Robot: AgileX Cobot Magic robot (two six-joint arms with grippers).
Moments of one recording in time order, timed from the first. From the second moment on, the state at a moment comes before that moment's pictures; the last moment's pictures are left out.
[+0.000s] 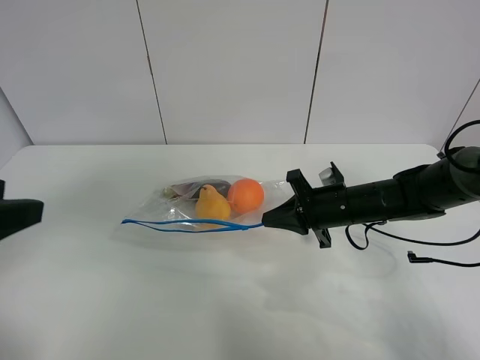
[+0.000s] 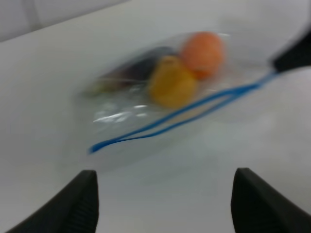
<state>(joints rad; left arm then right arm) -0.42 0.57 -0.66 -0.13 0.70 0.22 0.15 1.95 -0.83 1.66 0.91 -1.06</state>
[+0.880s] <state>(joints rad) -0.69 1.09 -0.66 -0.15 0.25 0.50 0.15 1.95 -0.83 1.65 0.91 -1.06</state>
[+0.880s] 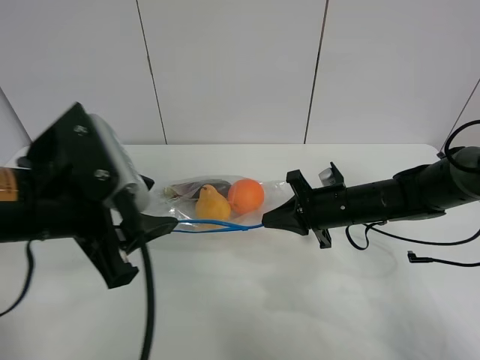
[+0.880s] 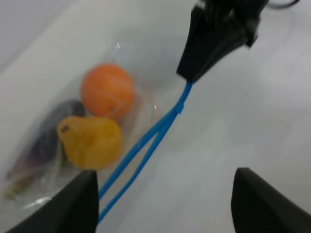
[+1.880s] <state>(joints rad) -0.79 1.71 -0.85 -0.16 -0.02 0.50 0.15 1.95 -0.83 1.64 0.91 -1.06</state>
